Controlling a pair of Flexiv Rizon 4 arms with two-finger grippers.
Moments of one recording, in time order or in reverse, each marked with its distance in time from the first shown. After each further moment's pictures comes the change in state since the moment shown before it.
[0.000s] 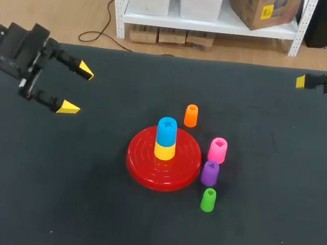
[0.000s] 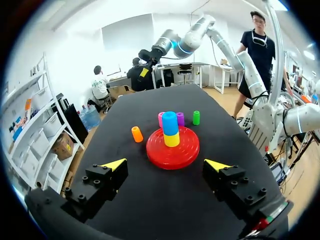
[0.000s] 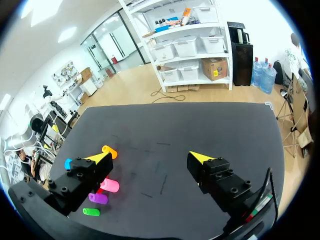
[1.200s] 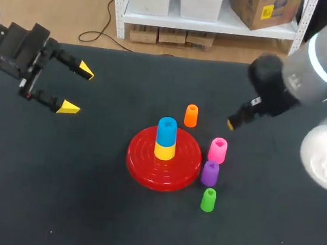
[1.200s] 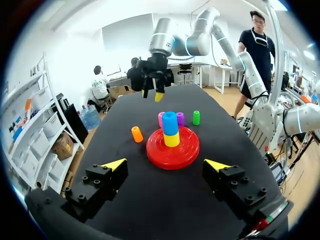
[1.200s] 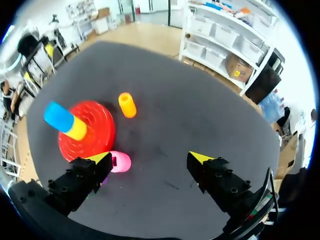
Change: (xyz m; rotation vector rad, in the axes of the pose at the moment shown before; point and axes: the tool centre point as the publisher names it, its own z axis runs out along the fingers) left arm 0.000 0.000 0.000 0.000 0.000 0.000; right arm 0.086 0.089 0.089 0.144 0.406 -0.432
